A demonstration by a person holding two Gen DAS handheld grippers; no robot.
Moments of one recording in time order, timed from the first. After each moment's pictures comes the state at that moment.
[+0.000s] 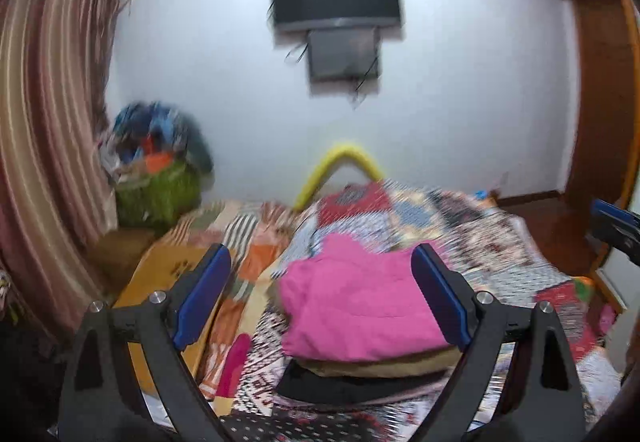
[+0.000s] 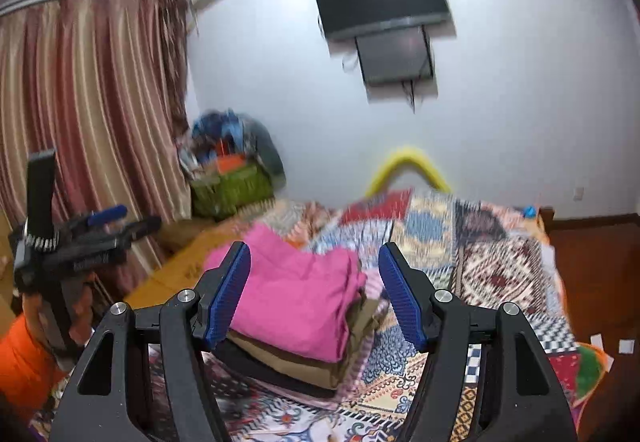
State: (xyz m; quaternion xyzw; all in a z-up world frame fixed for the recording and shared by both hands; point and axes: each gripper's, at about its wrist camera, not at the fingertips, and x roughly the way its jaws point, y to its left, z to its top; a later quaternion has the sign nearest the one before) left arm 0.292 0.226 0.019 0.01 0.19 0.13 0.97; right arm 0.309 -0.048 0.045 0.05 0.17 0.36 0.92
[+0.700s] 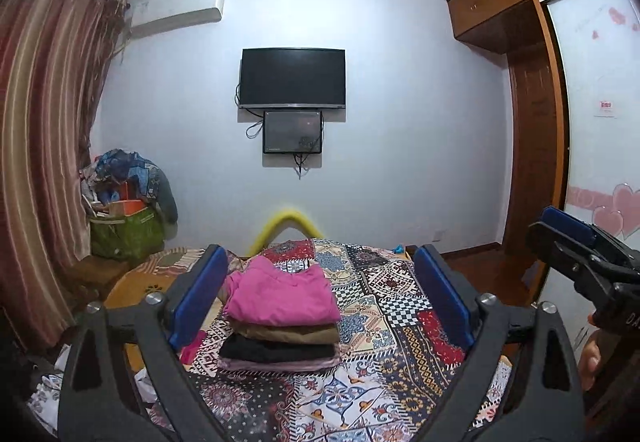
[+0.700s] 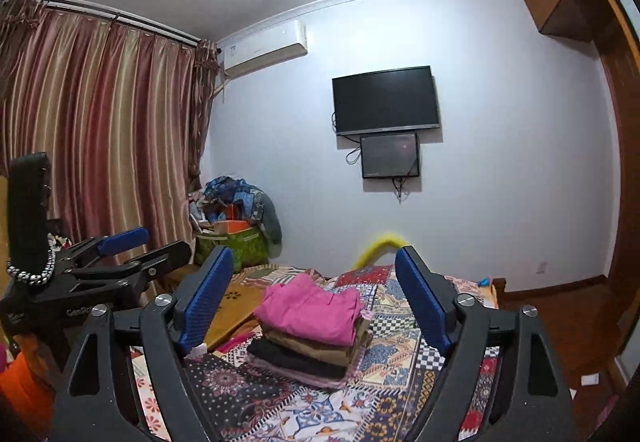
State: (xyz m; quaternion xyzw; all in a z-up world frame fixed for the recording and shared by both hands) left arm 0.046 0.097 0.078 -0.01 0.07 0.06 1.00; right arm 0.104 -0.098 0.091 0.03 0.04 0.32 0.95
